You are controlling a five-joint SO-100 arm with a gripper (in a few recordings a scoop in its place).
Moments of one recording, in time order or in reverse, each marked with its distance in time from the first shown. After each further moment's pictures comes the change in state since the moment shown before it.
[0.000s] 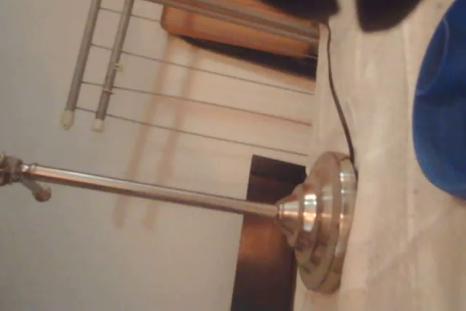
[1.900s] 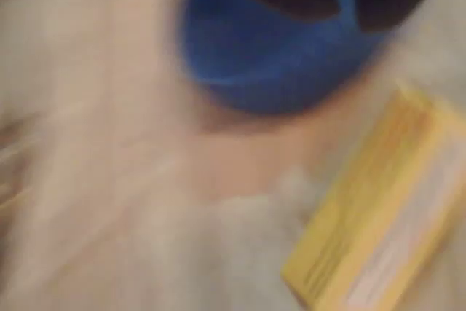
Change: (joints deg) arm -0.5 -88.5 -31.3 -20.4 31.0
